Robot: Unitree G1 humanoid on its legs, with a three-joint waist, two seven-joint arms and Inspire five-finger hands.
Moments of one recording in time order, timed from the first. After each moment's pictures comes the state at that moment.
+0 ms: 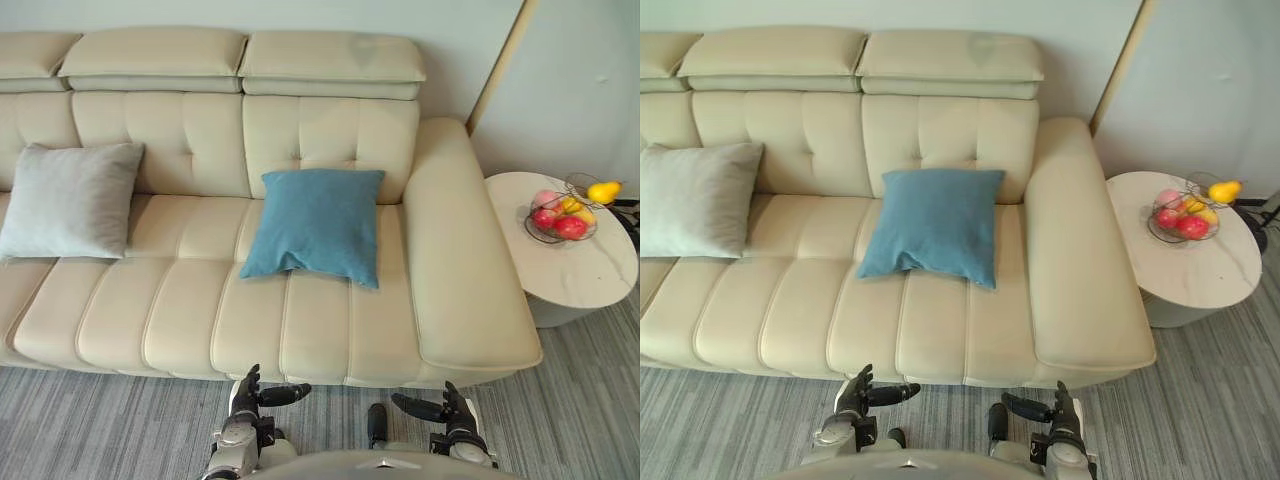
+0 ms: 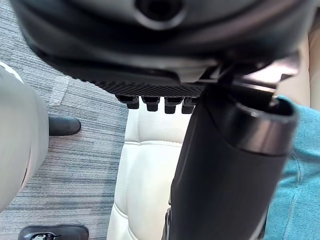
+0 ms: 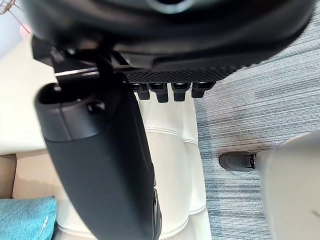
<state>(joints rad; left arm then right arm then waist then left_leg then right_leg) 0.05 0.04 0.10 0.93 0.00 -0.06 0.11 0.12 0.01 -0.19 0.84 -0.10 -0.01 -0.16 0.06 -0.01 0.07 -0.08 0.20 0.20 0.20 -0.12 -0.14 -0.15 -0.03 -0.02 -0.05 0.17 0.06</state>
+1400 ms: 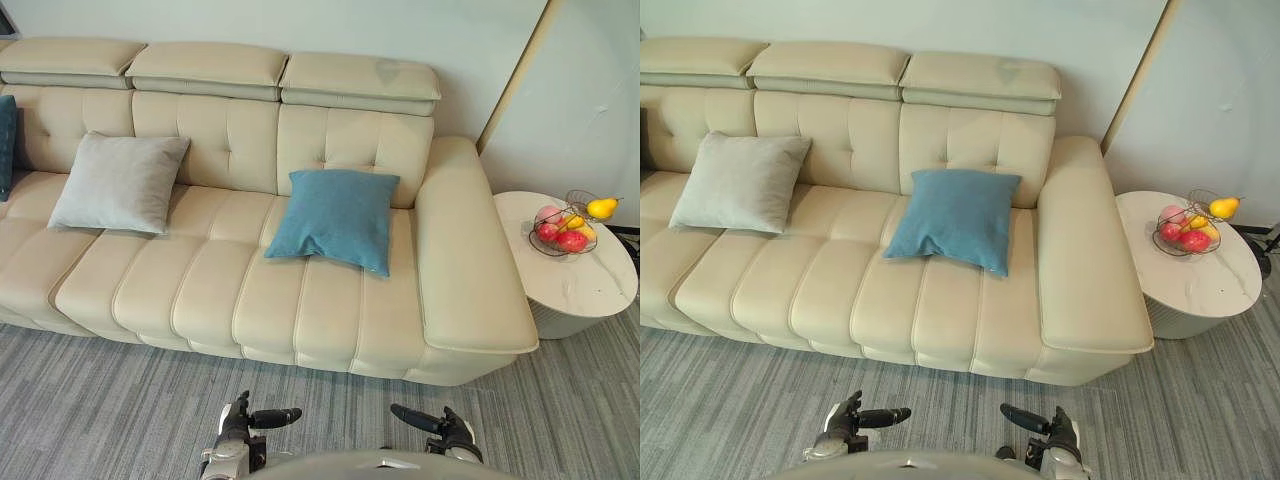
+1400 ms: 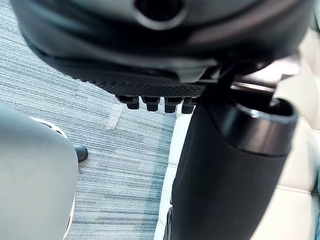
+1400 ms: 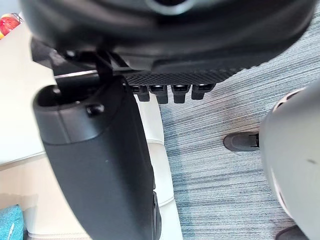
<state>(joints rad) 0.05 0.02 0.18 1.05 0.09 -0.04 0.11 0.06 0.03 -0.33 1.02 -0.04 0.02 -0.18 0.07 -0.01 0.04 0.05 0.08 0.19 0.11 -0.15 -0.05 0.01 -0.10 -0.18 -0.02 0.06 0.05</state>
